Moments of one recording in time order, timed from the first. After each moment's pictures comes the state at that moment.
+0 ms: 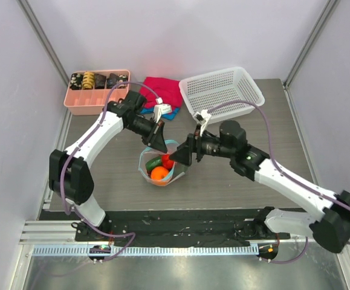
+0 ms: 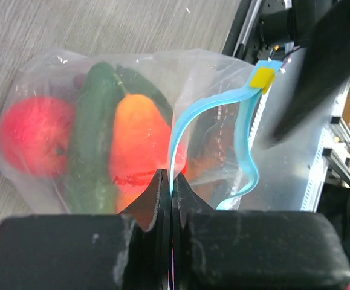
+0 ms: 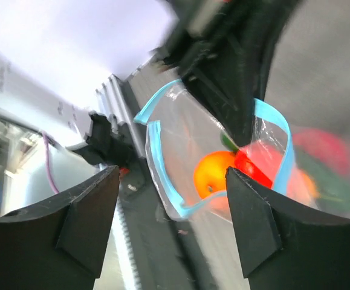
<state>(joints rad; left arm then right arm) -0.41 1.66 1.47 -0.97 0.90 0.25 0.73 1.19 0.89 0.08 -0.51 0.53</state>
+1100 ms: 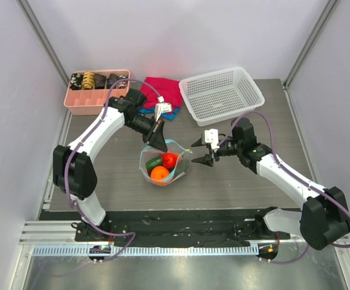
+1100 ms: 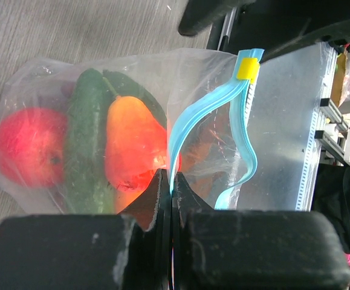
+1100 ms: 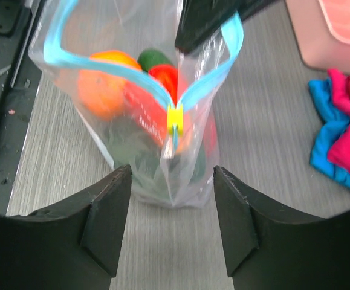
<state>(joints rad) -0.38 1.74 1.56 -1.10 1.00 0.39 0.44 1.21 0.77 -0.04 -0.98 -0.71</state>
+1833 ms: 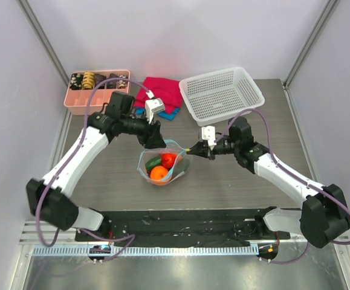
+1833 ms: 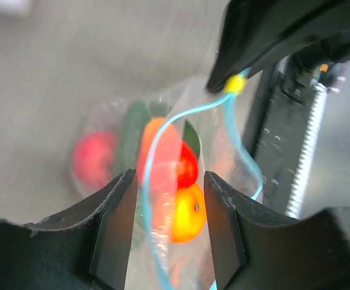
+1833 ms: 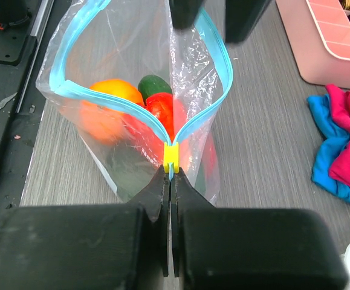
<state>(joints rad) -0.40 1.48 1.38 -0.80 0.84 0.29 0.48 1.23 0.78 0.07 -0.97 -0.58</state>
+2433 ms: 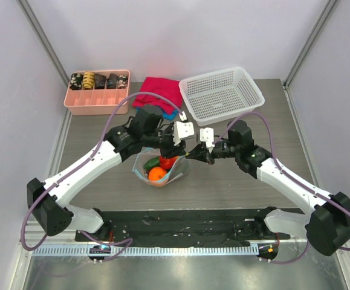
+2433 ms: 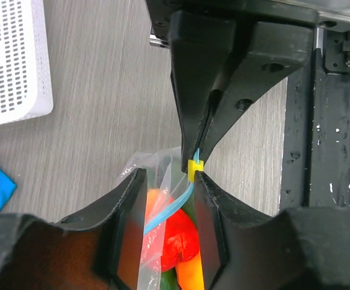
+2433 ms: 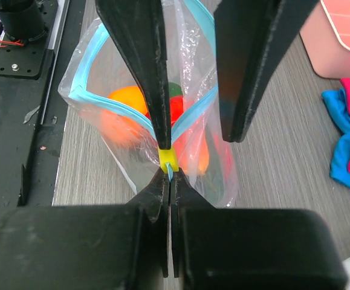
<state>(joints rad) -0.77 1.36 1.31 -0.57 0.51 0.48 0.55 1.15 0.78 0.01 -0.89 -0.49</state>
